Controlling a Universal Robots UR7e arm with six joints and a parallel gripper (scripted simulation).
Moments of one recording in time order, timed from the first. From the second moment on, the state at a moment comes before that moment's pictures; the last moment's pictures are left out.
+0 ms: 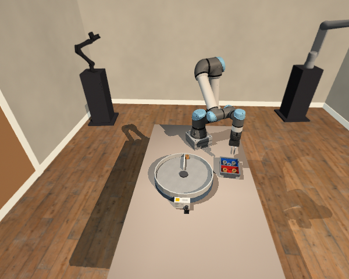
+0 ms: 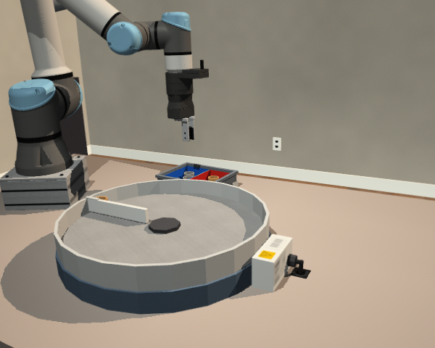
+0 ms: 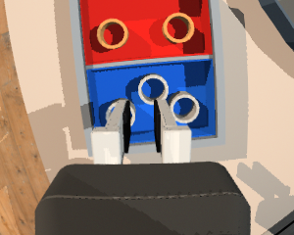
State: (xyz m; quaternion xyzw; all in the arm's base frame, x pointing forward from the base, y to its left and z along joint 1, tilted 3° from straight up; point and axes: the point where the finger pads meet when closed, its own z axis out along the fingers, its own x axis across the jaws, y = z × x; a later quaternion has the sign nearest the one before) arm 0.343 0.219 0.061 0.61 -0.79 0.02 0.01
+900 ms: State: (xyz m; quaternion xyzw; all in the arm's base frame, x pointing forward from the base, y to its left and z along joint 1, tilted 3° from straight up) arm 0.325 0.117 0.060 0.59 -0.80 0.03 0.01
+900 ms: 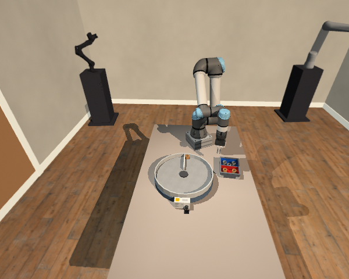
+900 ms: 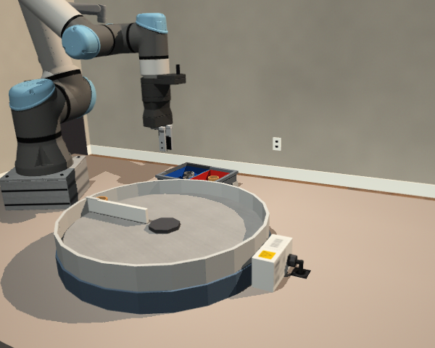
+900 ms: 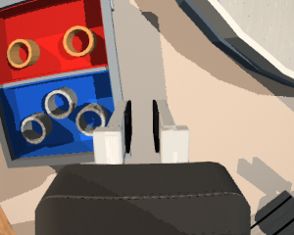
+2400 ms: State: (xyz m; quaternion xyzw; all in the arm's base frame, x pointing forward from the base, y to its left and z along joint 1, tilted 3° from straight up) arm 0.284 -0.106 0.063 0.57 -0.82 0.02 0.01
